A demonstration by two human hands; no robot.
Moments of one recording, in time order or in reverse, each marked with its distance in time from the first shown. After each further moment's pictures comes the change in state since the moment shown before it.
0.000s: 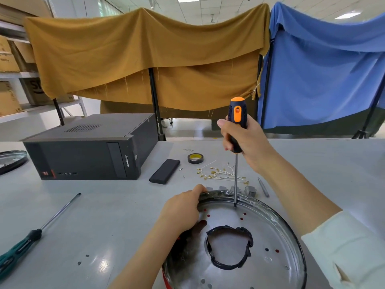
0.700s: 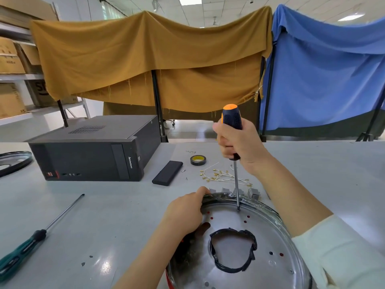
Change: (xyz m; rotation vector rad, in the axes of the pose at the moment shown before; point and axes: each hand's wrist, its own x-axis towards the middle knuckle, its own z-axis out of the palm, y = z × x) left_hand -0.003 0.004 -0.004 0.008 -0.002 0.005; right_hand 0.000 -0.005 0.020 0.088 -0.064 0.001
